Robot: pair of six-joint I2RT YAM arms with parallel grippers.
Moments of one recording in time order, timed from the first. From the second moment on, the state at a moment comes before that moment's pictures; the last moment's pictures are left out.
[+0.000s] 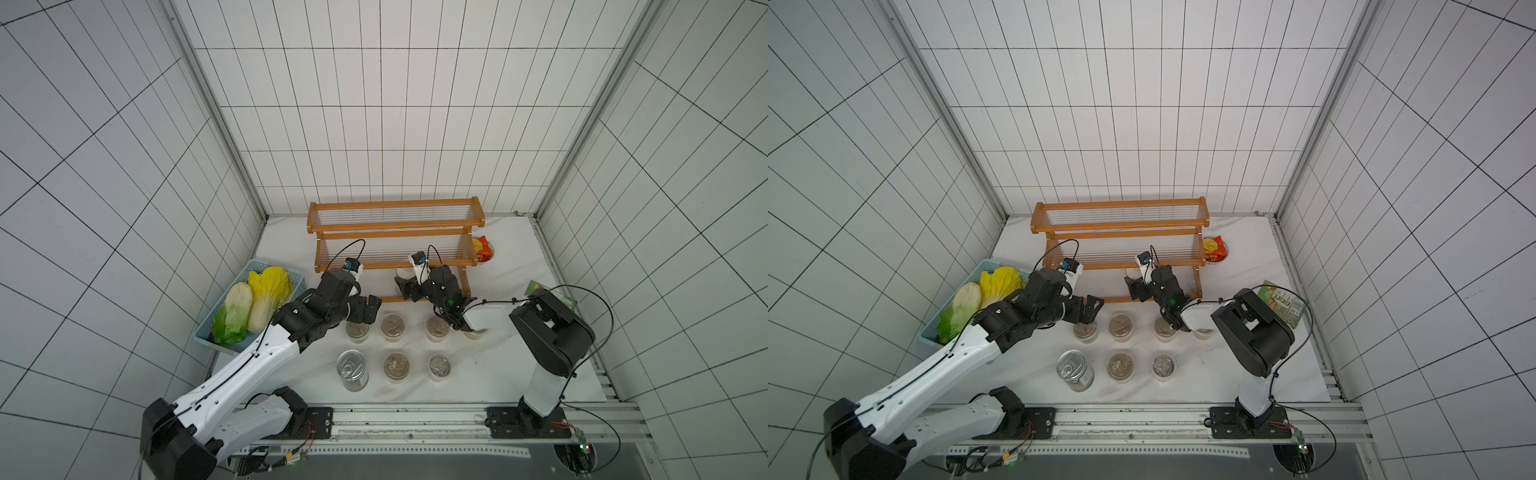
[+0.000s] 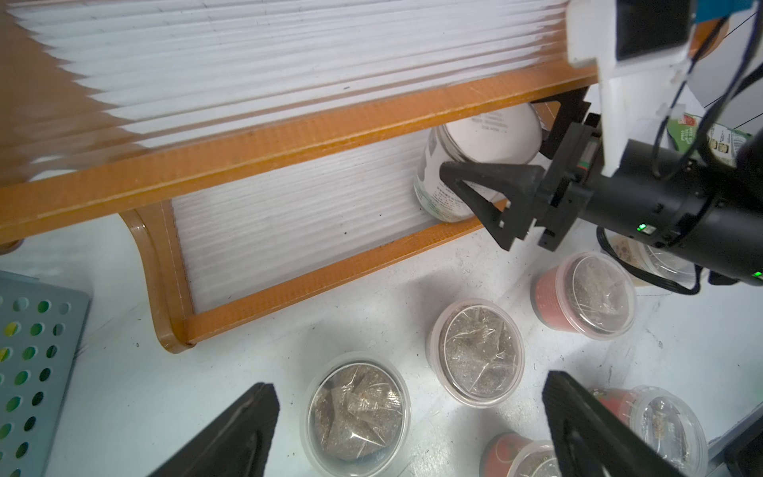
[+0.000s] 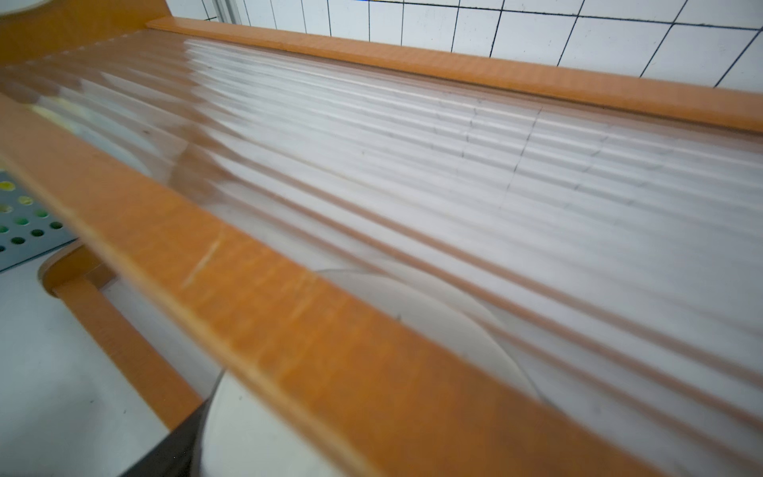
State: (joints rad) left arm -0.62 1.04 0.89 -0.62 -0.05 -0.33; right arm 0.80 1.76 0.78 0.65 0.06 0.05
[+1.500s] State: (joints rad) left arm -0.60 1.10 0.88 -0.59 0.01 -0.30; right arm 1.34 0.56 0.52 -0.87 0.67 0.70
